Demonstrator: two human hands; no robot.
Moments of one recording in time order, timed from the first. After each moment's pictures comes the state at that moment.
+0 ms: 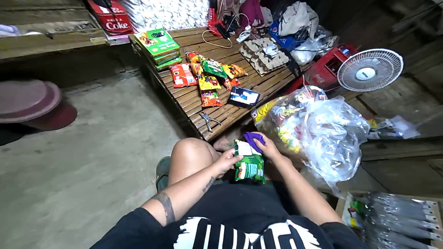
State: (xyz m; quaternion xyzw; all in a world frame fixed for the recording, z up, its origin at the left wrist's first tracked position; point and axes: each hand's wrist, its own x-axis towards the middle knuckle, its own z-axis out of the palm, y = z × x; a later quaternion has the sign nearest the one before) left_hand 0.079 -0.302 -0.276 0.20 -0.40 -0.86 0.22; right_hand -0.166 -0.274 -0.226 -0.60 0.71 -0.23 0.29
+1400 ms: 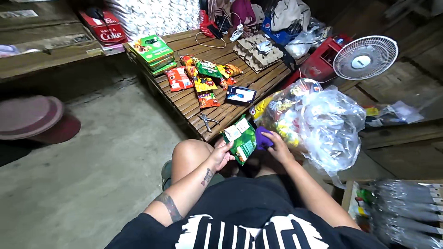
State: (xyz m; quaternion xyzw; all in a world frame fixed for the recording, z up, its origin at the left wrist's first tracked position) left_hand 0.087 -0.320 -0.261 0.21 -0.22 -0.91 0.28; right_hand -0.174 -0.229 -0.204 -0.68 0.69 -0.23 0.12
